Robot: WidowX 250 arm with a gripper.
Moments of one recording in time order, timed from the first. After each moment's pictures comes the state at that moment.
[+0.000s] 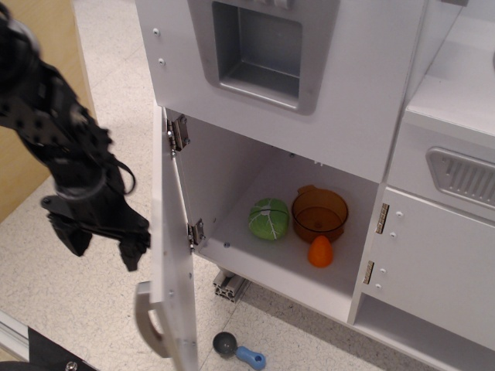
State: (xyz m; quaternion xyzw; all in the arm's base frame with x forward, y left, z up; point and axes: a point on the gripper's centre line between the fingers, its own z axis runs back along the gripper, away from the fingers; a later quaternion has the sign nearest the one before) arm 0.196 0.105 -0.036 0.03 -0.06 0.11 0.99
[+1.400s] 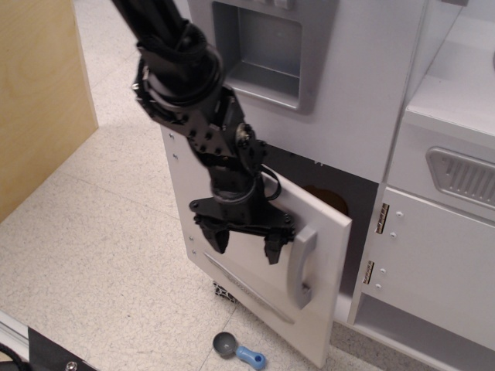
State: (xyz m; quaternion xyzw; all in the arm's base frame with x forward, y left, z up) arm 0.280 0.006 -0.064 -0.02 -0.09 0.12 0.99
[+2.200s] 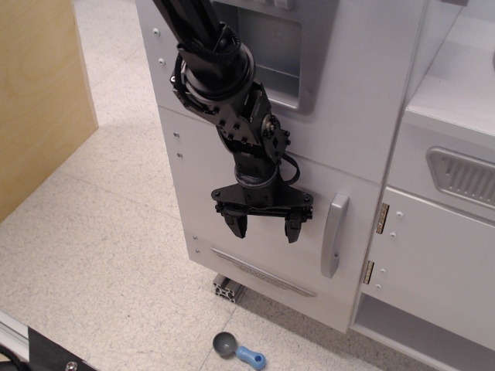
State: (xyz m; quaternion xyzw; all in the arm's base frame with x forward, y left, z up) arm 0.318 0.007 -0.075 -0.03 -0.10 0.17 0.98
